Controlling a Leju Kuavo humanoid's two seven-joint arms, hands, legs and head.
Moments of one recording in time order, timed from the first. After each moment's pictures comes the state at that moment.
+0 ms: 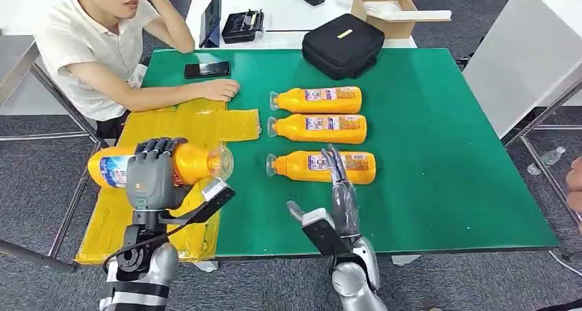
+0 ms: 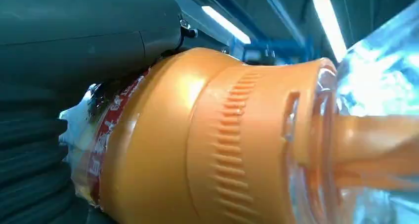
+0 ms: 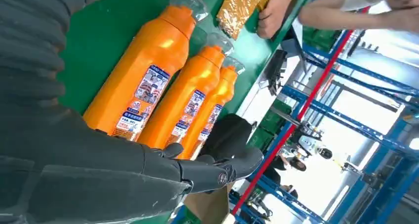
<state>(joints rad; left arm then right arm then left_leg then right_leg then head) -0.19 -0.28 -0.10 -1.40 -1.54 0.45 -0.09 0.00 0.27 0.20 -1.39 0.76 -0.20 -0.56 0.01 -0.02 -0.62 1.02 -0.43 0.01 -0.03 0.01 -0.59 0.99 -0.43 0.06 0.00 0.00</state>
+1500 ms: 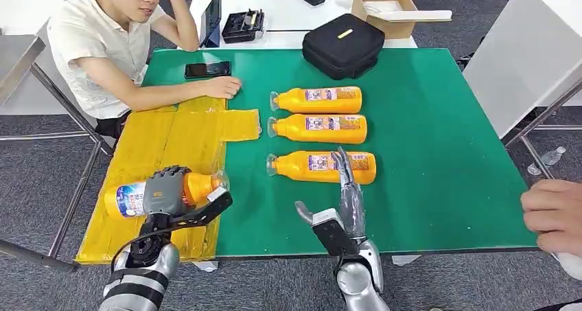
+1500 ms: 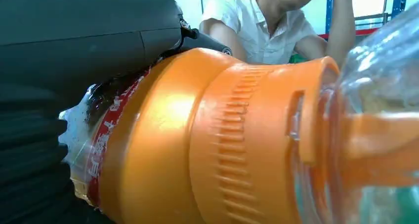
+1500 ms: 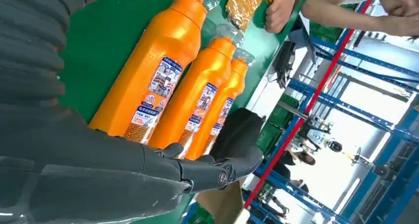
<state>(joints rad) -0.32 -0.19 -0.07 -0.97 -1.56 0.39 0.07 0.00 0.28 0.14 -1.36 0.73 -0.19 -0.60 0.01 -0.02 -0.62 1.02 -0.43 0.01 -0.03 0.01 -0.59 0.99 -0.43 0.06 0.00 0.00</state>
